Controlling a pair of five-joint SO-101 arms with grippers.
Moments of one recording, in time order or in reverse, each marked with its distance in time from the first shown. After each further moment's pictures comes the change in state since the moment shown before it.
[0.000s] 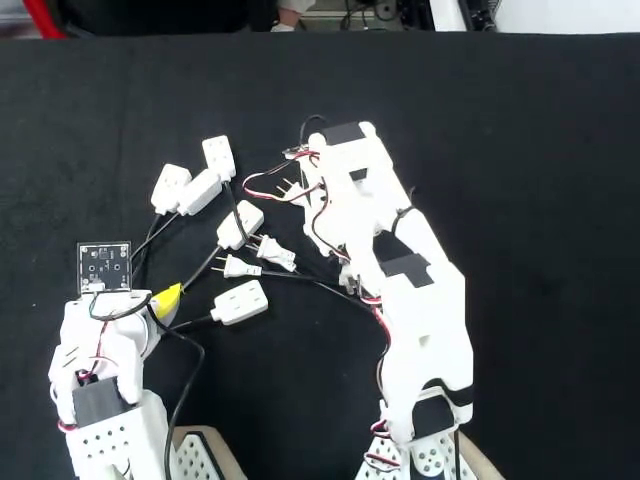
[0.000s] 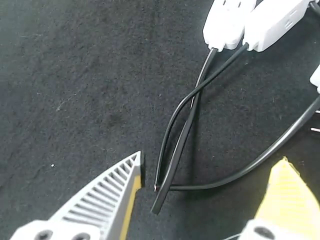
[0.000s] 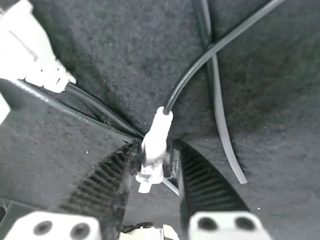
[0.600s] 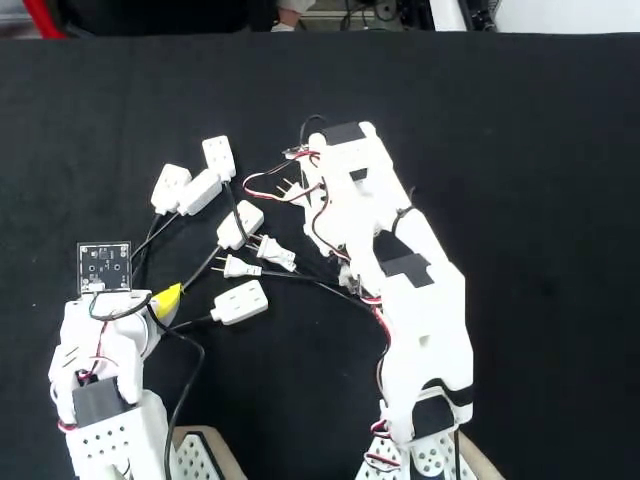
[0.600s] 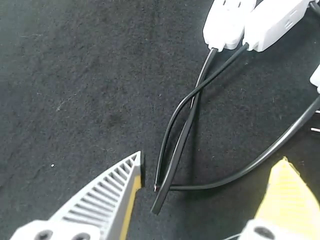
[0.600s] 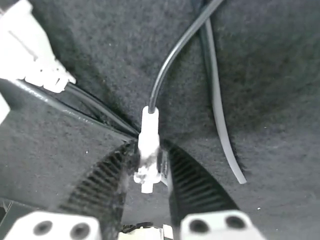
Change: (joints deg) left arm 0.0 0.0 0.0 0.0 0.0; right arm 0.0 0.0 0.0 0.0 0.0
